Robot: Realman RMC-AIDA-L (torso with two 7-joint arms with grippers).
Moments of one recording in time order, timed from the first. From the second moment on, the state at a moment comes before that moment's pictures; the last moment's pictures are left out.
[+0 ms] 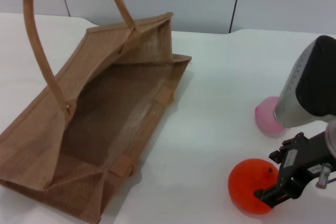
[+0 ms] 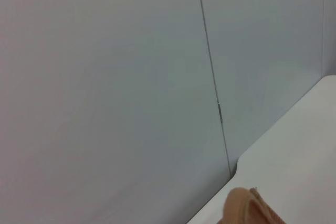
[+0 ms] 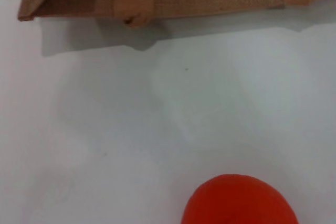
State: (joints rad) left arm -0.59 -2.03 0.60 1.93 -0.88 -1.85 0.92; right arm 0.44 1.98 -1.75 -1.78 0.69 1.70 -0.48
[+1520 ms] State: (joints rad) left arm -0.59 -2.03 0.60 1.93 -0.88 -1.86 0.92; right arm 0.52 2.00 -1.74 -1.53 0.70 1.61 -0.52
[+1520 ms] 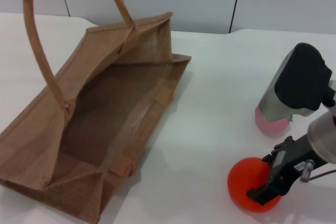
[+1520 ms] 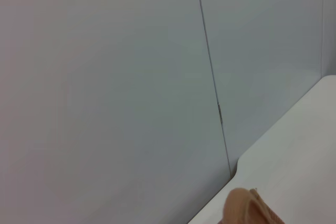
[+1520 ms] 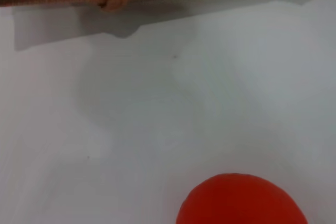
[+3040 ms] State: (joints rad) left arm -0.59 -2.03 0.60 1.93 -0.88 -1.85 0.92; right arm 0.59 2.00 -1.64 -1.41 0.74 1.61 -0.53
